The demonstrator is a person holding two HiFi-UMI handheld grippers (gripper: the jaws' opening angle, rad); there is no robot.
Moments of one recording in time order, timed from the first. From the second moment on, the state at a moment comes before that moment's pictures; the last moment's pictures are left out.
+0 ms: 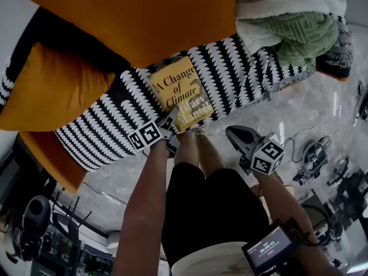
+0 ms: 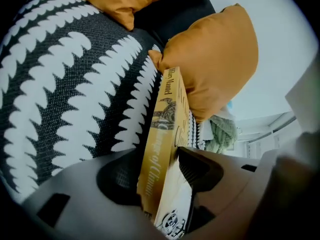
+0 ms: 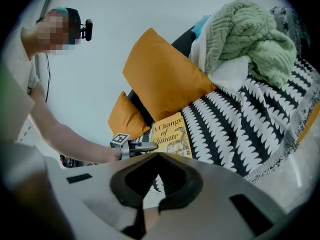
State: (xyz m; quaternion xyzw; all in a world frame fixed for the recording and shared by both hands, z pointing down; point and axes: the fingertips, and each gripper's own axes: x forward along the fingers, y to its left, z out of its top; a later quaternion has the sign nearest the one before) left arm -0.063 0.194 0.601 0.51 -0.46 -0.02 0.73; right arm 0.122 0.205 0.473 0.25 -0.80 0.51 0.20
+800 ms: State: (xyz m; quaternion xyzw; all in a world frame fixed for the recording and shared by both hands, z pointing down) left arm -0.069 0.186 0.616 0.48 -0.50 0.07 0.71; right arm 0.127 0.204 0.475 0.25 -0.80 0.51 0.21
